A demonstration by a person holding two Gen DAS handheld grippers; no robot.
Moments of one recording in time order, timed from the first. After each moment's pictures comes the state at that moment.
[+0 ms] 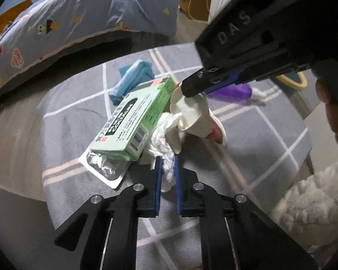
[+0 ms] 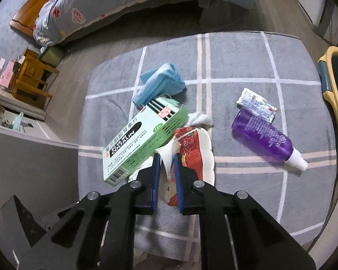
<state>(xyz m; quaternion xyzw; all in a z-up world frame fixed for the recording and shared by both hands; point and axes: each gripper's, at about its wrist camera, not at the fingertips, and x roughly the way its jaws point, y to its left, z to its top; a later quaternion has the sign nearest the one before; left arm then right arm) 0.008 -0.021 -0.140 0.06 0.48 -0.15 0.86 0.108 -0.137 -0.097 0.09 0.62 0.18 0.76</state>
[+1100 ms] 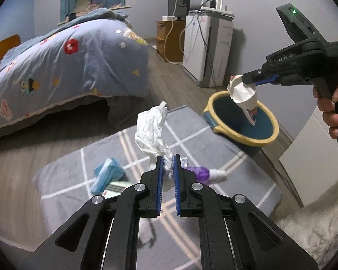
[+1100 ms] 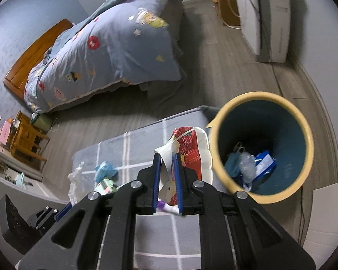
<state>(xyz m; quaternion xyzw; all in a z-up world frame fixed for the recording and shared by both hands) 0.048 -0.094 -0.043 0.07 0.36 -0.21 0.90 0.135 -0.351 0.014 0.16 0.48 0.09 0.86</state>
